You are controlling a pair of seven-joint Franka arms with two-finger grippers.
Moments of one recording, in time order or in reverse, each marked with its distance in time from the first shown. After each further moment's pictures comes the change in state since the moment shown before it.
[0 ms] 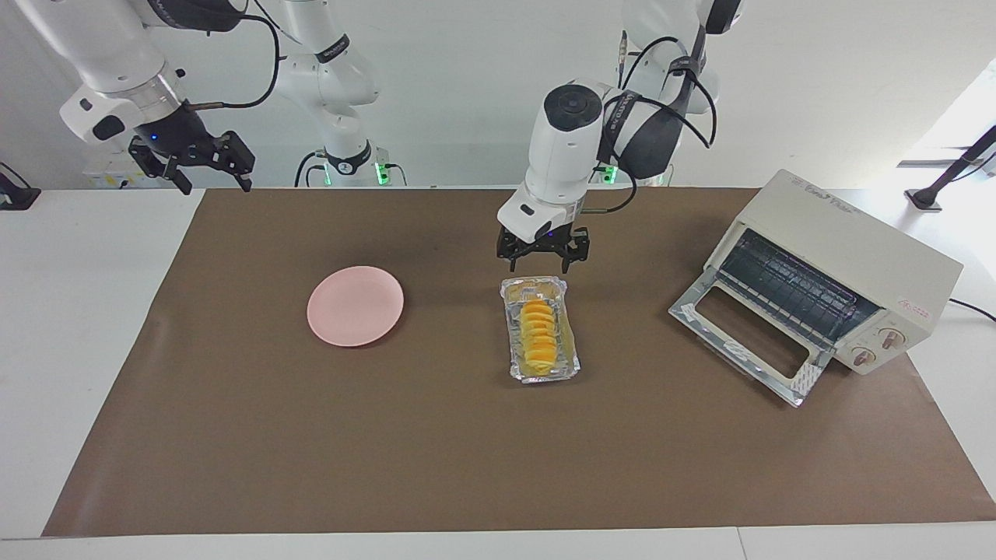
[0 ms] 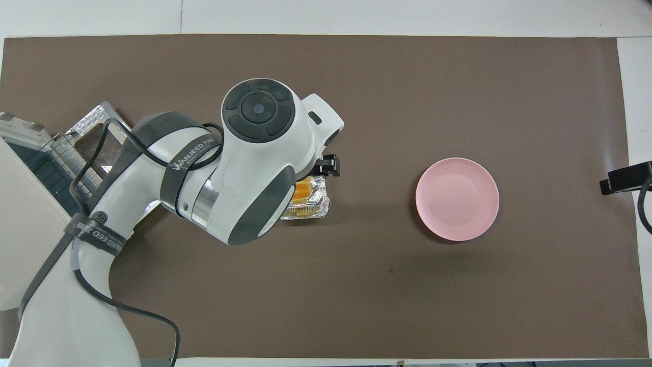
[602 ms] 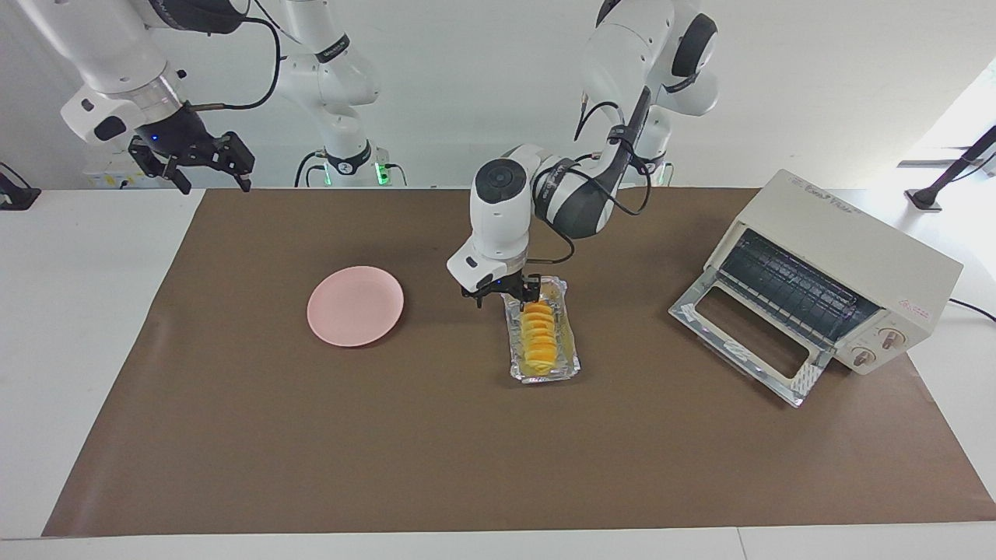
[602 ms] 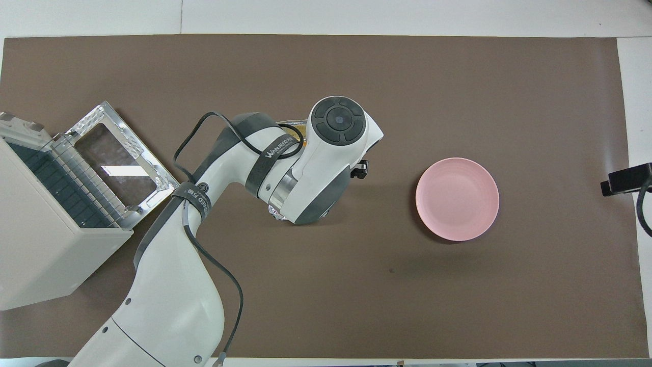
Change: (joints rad) left arm -0.073 0.247 0.012 0.150 0.067 0.044 -0.006; right arm 0.000 -0.005 0.001 -0.004 -0.008 0.001 0.000
